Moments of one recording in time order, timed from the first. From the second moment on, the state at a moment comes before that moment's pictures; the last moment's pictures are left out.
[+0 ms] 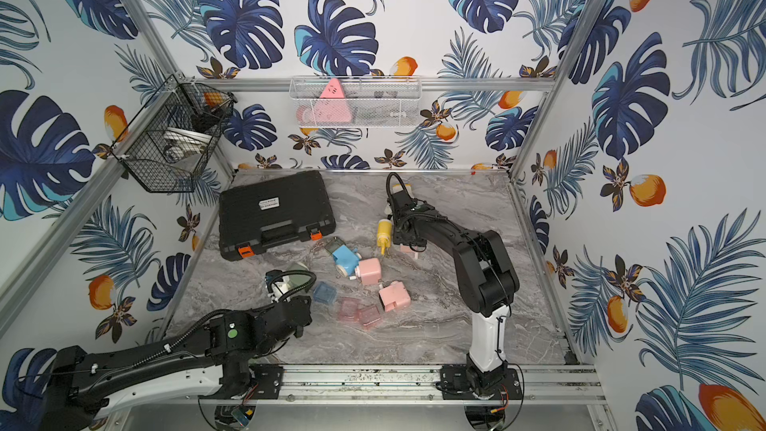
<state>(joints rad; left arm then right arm) -1.09 0.79 0.51 -0.65 -0.61 -1.28 0.49 1.94 1.41 -0.69 0.25 0.52</state>
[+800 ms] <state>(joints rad) -1.09 0.83 0.52 -0.61 -0.60 -1.25 0.58 1.48 1.18 -0.75 0.25 0.53</state>
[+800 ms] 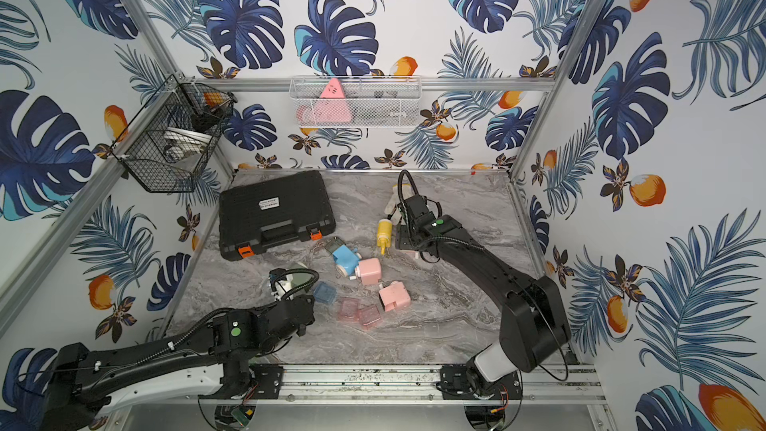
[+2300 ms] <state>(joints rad) -1.05 1.50 0.87 -0.60 -0.34 -0.86 0.81 1.09 0.89 -0.89 0.35 0.73</state>
